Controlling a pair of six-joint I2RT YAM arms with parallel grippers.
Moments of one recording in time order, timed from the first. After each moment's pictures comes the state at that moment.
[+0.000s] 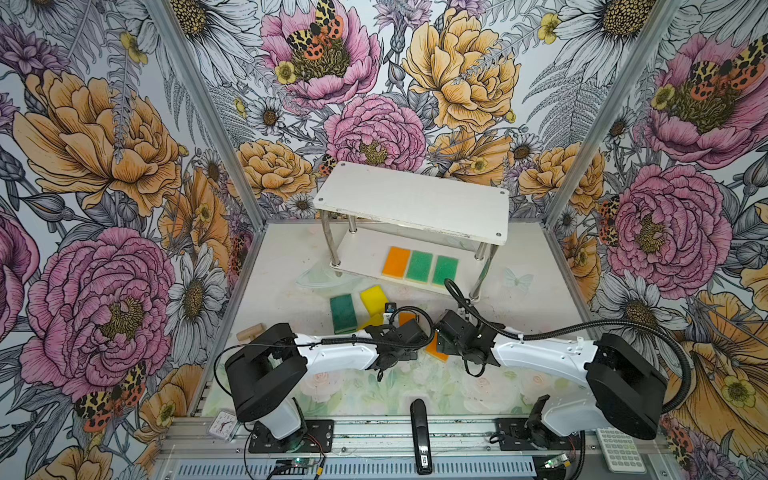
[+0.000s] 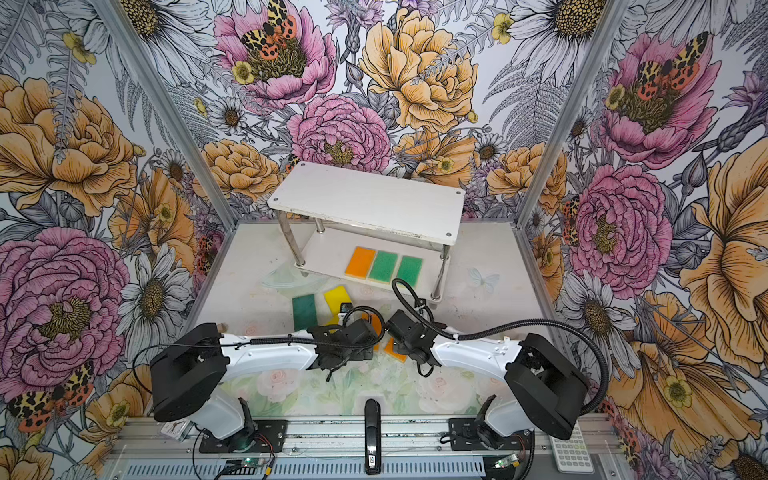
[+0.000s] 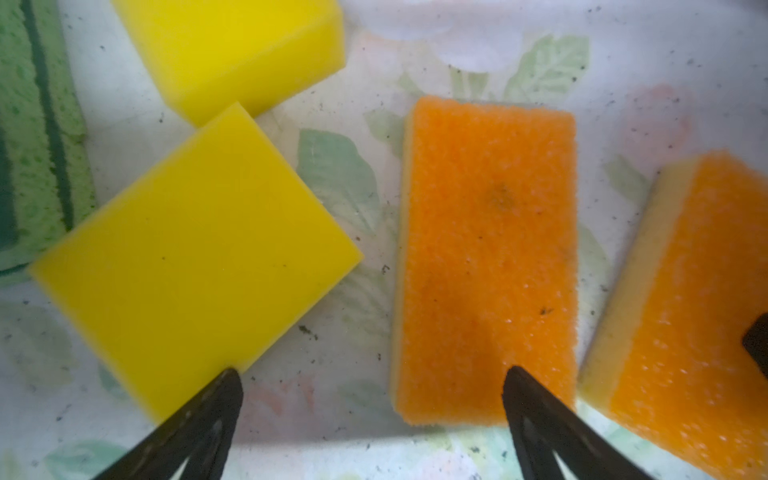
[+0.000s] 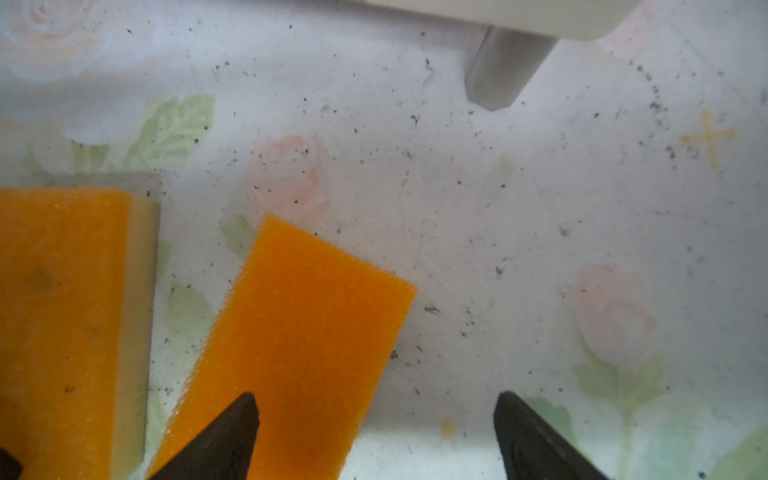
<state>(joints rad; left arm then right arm) -1.07 1.61 0.87 -0.44 -0.43 -0.95 0.85 1.40 0.70 -0.52 0.37 0.88</state>
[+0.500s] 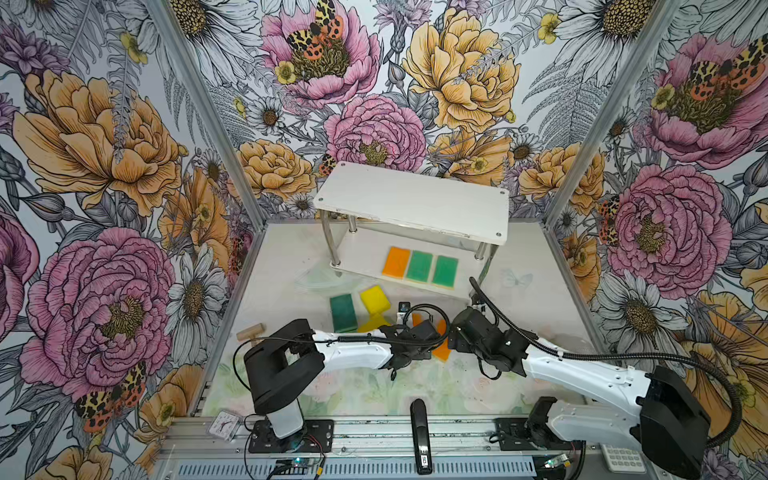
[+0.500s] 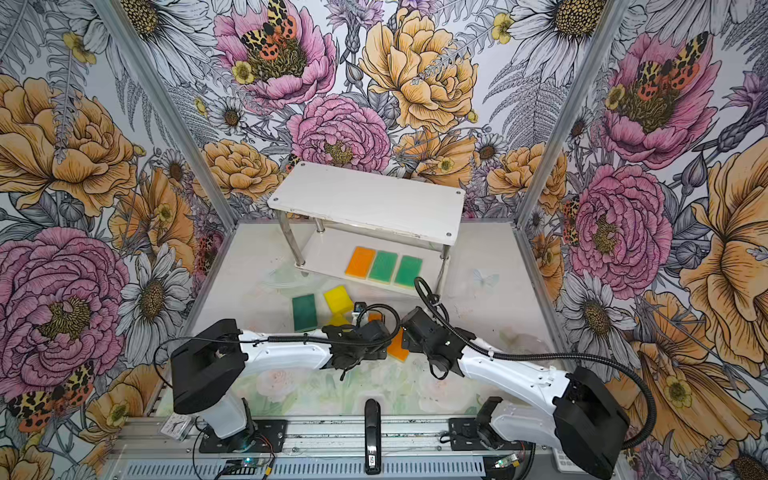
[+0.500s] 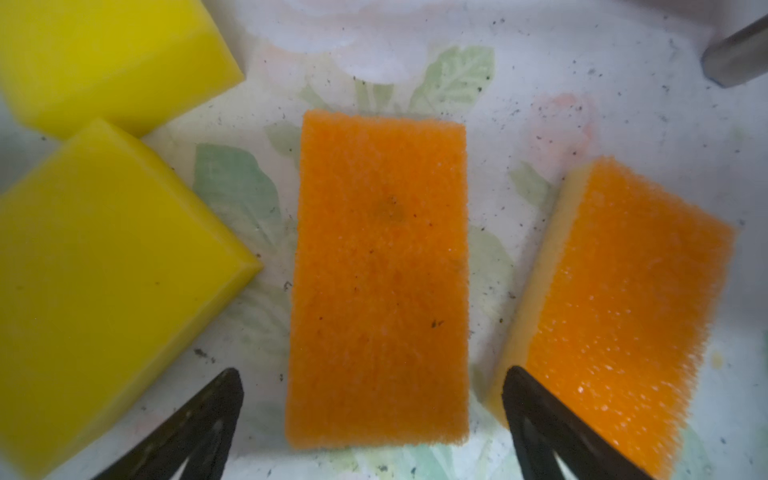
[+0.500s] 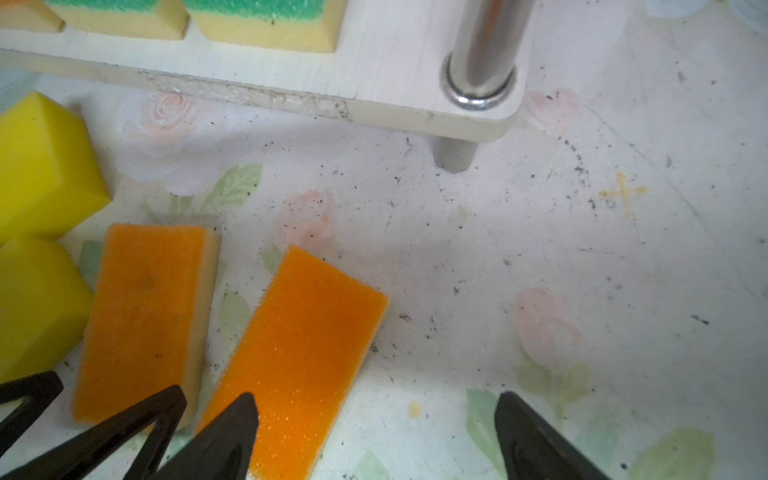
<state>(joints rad) -1.11 1.72 0.96 -0.39 -0.44 -0.97 0.80 1.15 0.62 -0.52 0.36 0.79</state>
